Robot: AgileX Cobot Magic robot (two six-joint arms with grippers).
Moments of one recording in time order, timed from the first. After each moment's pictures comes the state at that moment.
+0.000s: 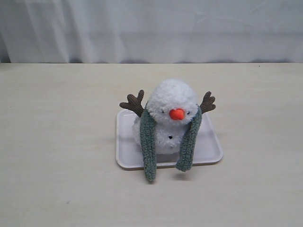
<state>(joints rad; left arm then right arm) -0.02 0.00 0.00 0.04 0.32 0.00 0.09 0.00 0.00 -0.01 -0.28 0.02</state>
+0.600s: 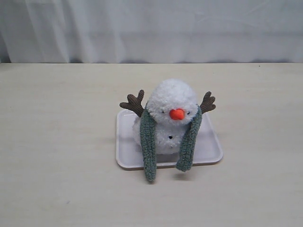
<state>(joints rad) -0.02 0.00 0.00 0.04 0.32 0.00 -0.02 0.00 0.00 -0.04 0.19 -0.06</state>
